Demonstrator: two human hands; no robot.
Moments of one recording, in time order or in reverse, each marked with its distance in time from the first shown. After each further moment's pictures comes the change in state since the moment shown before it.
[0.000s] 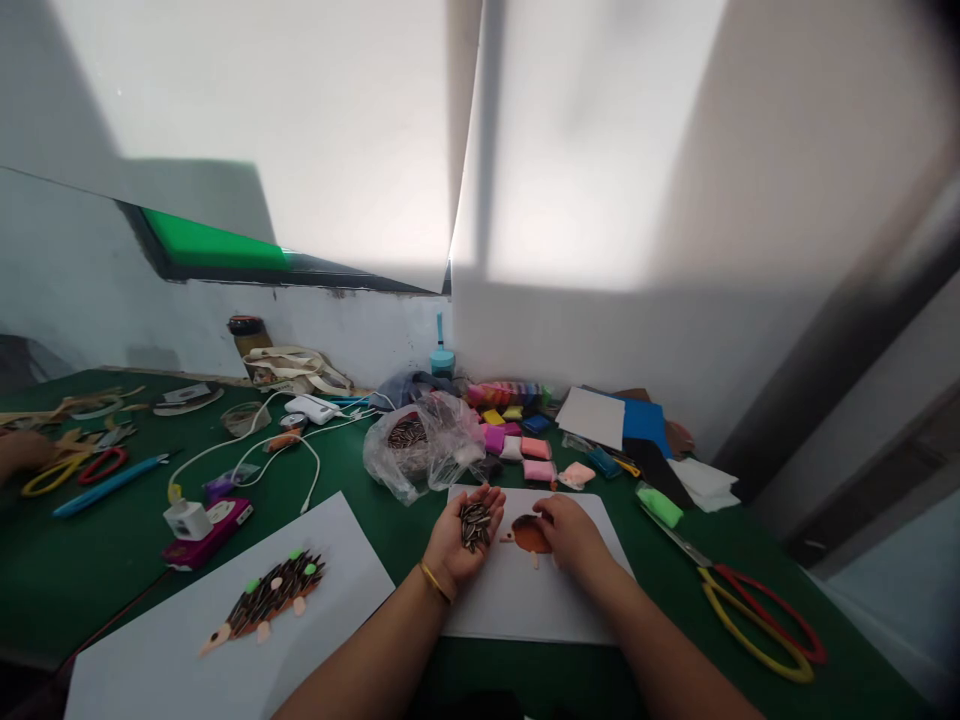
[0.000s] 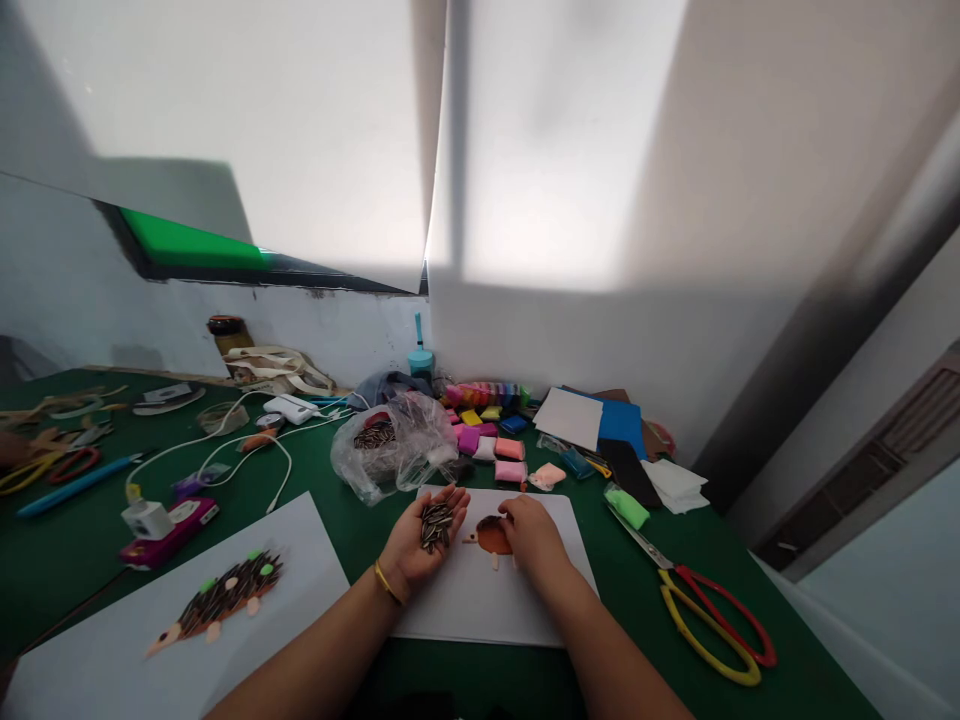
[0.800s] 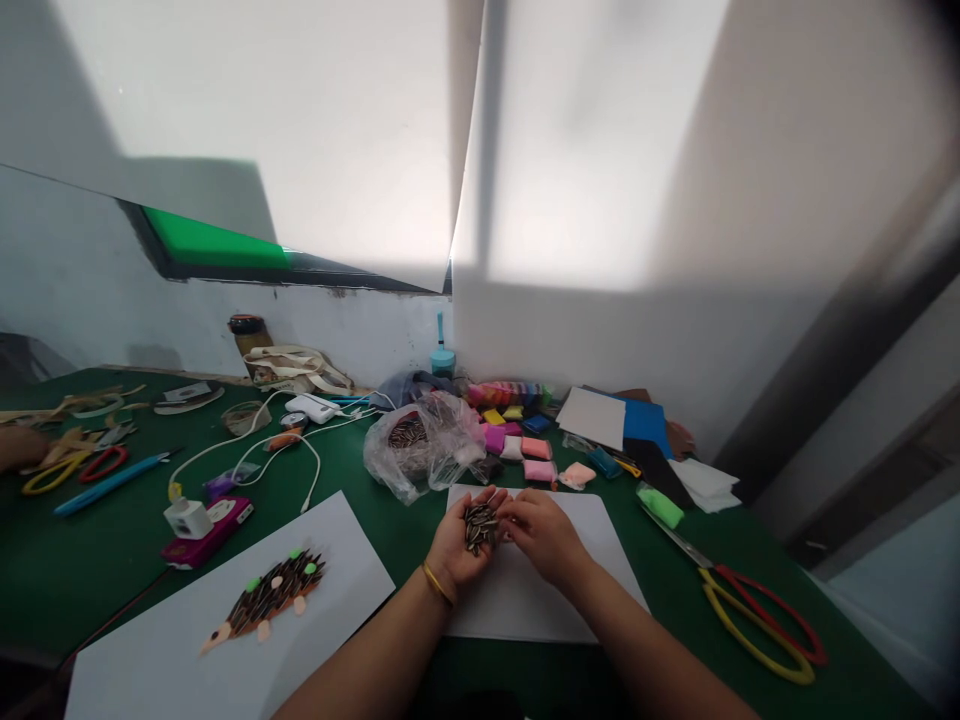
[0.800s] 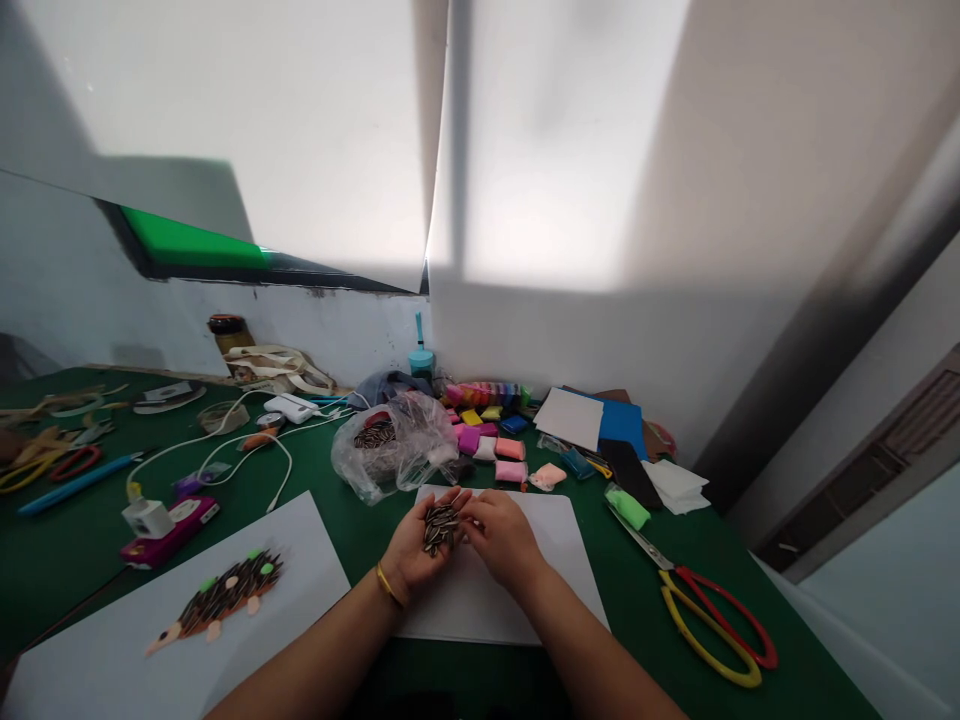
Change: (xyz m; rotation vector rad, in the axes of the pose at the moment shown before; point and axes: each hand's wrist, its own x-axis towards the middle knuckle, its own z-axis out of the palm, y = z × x) left_hand -0.003 -0.004 -0.001 0.044 -0.147 -0.074; right_hand -0.010 -0.059 -0.015 0.202 0.068 -0.297
